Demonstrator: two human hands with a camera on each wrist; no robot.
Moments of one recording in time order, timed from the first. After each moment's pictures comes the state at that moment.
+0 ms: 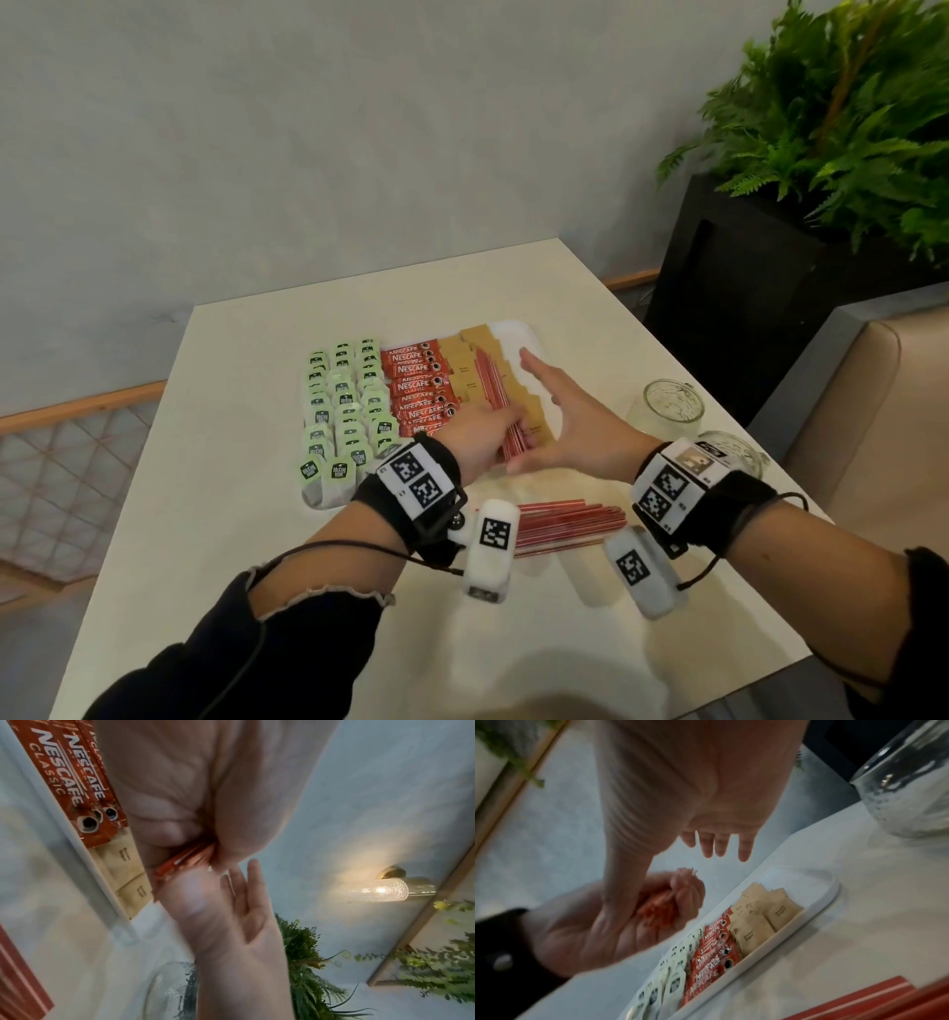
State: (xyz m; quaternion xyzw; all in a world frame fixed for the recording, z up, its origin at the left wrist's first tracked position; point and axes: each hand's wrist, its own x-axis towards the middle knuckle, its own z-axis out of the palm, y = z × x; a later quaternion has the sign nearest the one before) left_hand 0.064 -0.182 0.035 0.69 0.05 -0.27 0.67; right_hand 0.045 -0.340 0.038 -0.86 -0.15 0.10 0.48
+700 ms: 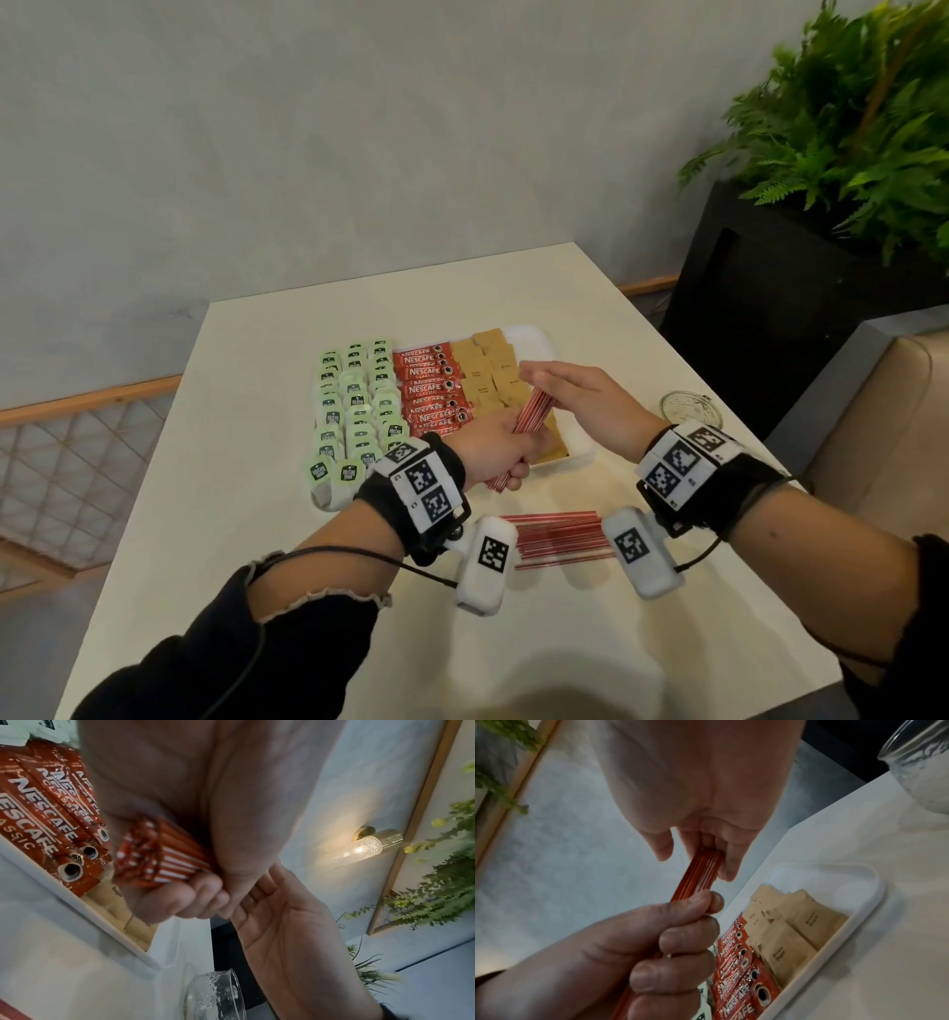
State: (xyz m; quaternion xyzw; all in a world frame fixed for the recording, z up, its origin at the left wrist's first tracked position) left_hand 0.062 -0.173 0.043 0.75 -0.09 -0.33 0.56; right_hand 0.078 -0.337 0.045 -0.81 -0.08 0.08 0.58
